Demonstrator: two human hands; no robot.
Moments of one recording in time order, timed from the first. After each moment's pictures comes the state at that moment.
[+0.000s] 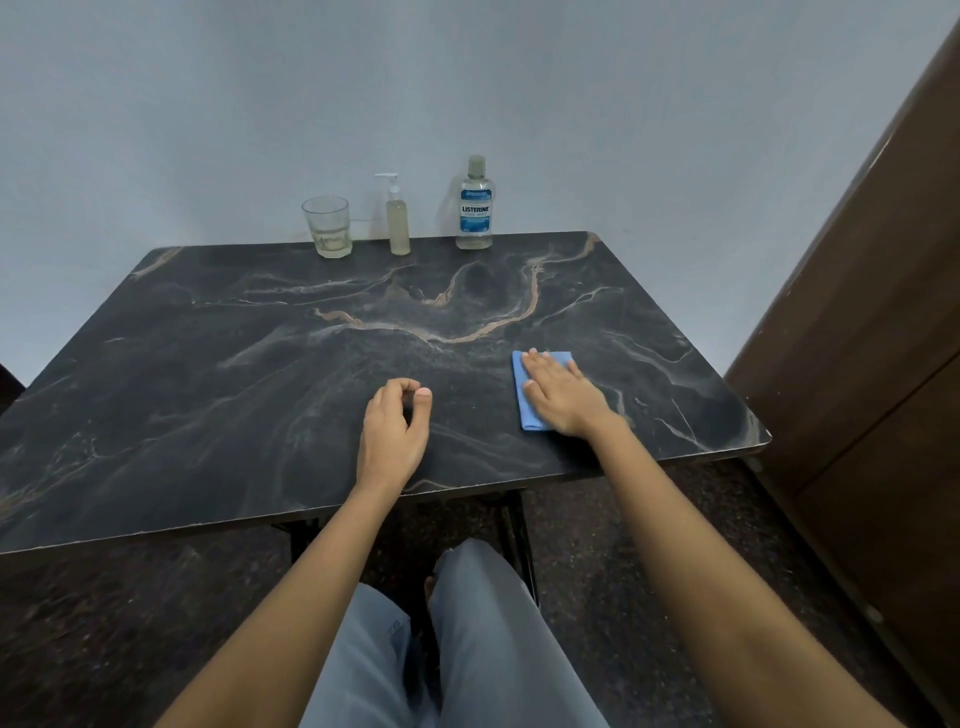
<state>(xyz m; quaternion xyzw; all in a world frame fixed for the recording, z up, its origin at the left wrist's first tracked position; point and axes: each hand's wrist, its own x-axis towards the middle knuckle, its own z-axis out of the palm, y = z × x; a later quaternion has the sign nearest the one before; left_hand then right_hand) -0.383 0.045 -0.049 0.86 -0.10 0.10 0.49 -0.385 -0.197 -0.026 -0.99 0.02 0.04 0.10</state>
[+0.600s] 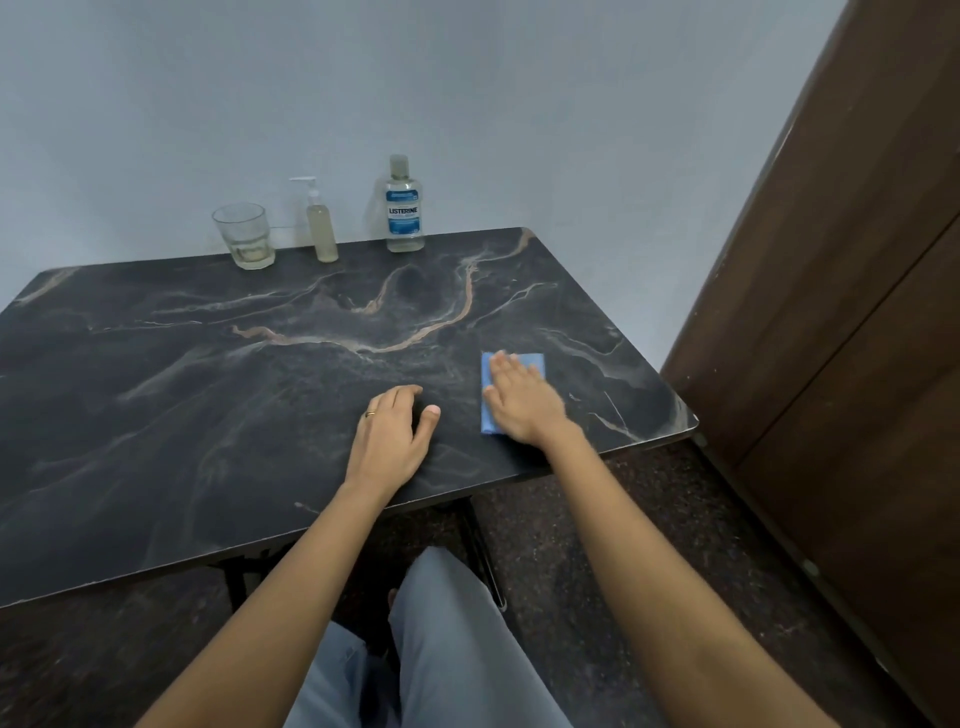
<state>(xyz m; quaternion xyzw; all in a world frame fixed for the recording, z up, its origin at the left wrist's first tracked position) -0.381 -0.018 -0.046 0.92 -0.23 0.05 0.31 -0.401 -0.218 -0.035 -0.99 0.09 0.02 0.12</state>
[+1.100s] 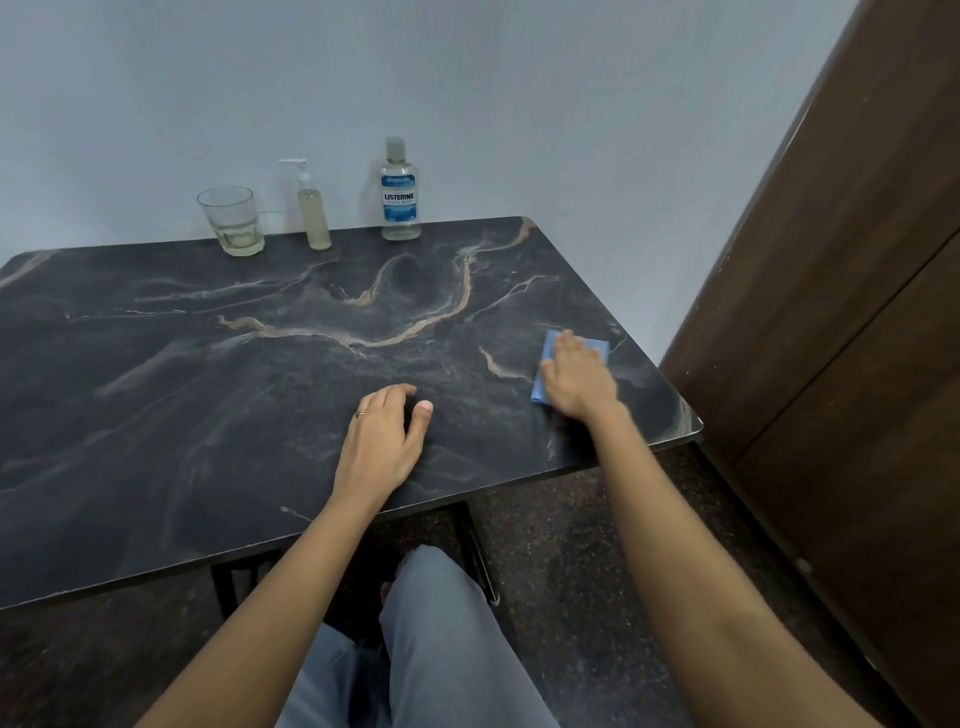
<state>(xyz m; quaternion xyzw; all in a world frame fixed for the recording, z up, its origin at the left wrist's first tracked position) -0.380 -0.020 -0.048 0.92 -0.21 0.05 0.33 -0.390 -0.290 -0.033 -0.98 0.19 0.00 0.10</state>
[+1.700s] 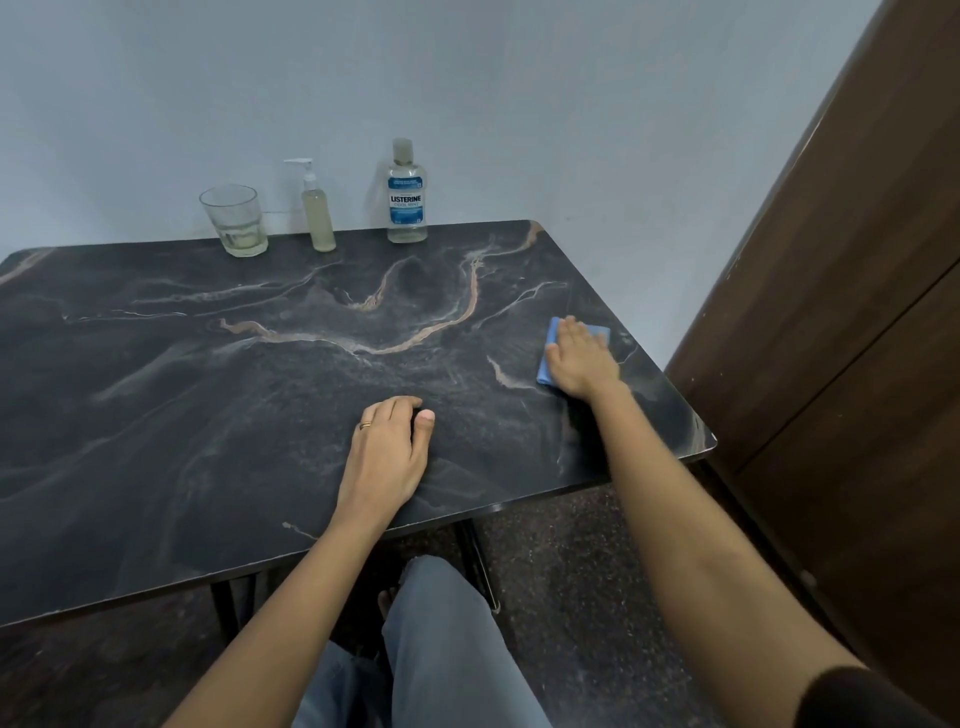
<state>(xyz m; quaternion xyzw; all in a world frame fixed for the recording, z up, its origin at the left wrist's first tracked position) -0.379 -0.020 -0.050 0.92 -0.21 0.06 0.32 -0.347 -0.310 -0.029 -0.98 0.18 0.01 0.10</state>
